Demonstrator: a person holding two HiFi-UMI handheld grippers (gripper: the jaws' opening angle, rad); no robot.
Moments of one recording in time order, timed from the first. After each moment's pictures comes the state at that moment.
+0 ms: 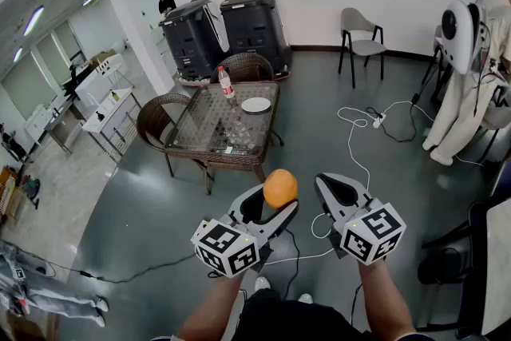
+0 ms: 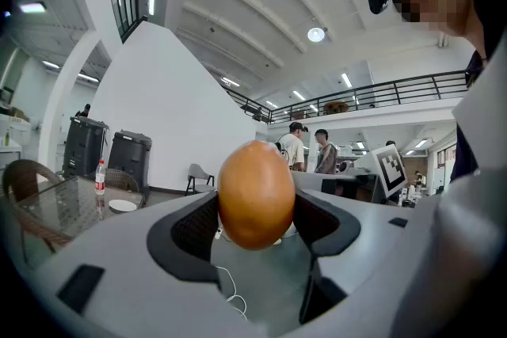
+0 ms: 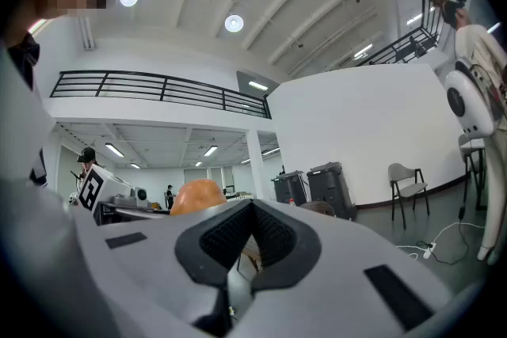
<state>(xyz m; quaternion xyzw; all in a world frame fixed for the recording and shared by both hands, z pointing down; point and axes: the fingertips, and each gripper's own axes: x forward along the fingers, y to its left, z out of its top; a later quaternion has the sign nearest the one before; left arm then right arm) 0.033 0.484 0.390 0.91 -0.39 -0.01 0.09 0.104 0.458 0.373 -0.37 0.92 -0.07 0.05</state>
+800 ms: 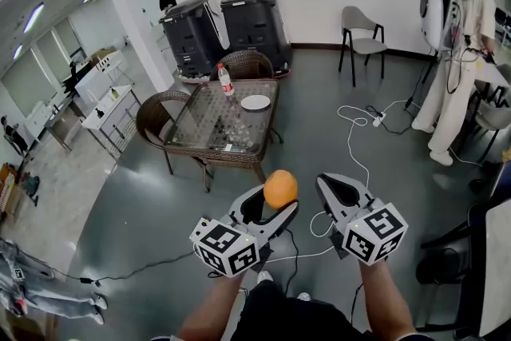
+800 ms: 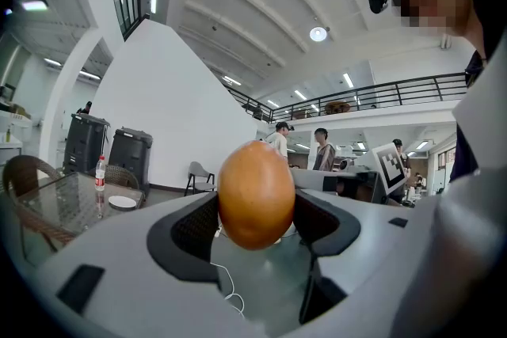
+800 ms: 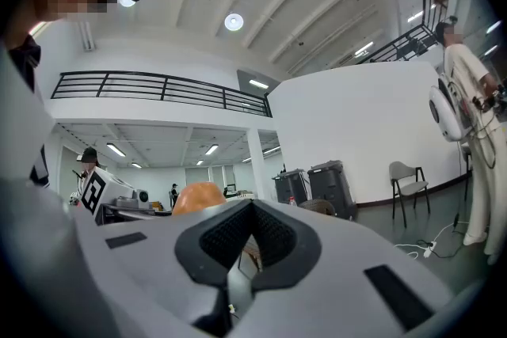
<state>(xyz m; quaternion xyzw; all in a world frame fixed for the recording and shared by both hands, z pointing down) 0.054 0.451 0.379 0.91 -0.40 0.00 0.11 0.127 0.424 0.357 -0.36 0.93 -0.08 0.04</state>
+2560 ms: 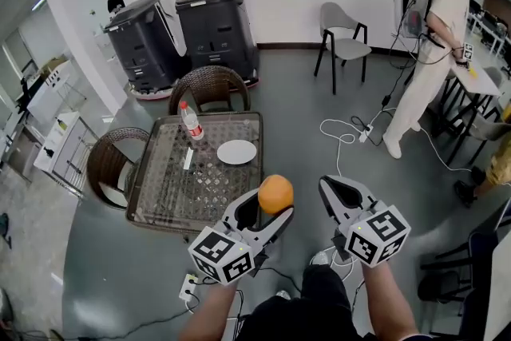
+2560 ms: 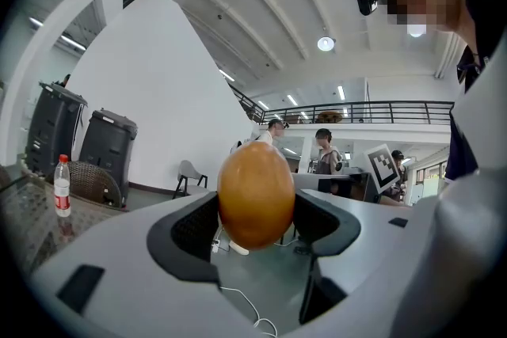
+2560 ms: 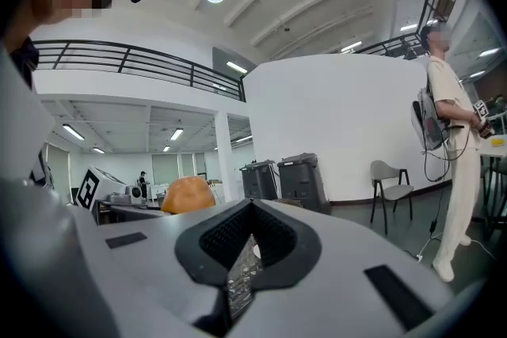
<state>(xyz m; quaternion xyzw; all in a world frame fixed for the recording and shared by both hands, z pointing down) 0.000 0.000 0.342 0.93 -0.33 -0.02 0.15 0.090 -0.026 0.323 -0.44 0.89 -0.10 -0.02</state>
